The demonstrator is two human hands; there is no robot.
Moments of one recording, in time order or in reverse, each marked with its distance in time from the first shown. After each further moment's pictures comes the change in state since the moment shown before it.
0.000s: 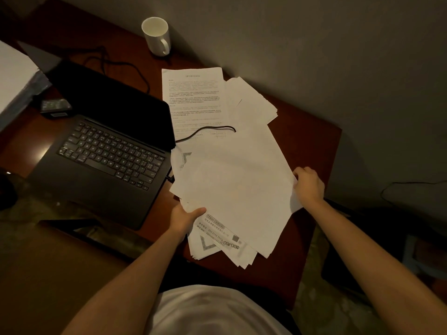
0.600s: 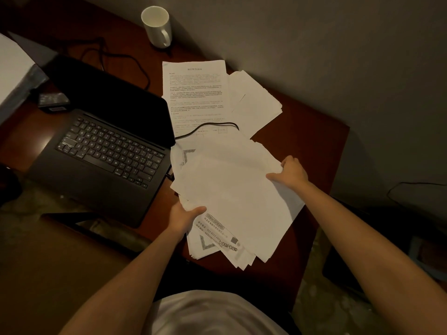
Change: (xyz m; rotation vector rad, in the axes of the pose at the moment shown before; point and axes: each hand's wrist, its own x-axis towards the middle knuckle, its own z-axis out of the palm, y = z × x) left_hand 0.007 -0.004 0.000 -0.001 -0.001 0.009; right_hand 0.040 -0.045 0.003 0.205 -0.294 0.115
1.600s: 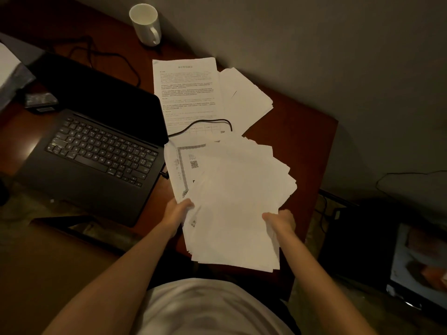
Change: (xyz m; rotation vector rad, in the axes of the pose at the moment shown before) left_hand 0.003 0.008 -0.003 -0.061 -0.031 -0.102; right_hand -0.117 0.029 0.077 0.743 -0.100 0.611
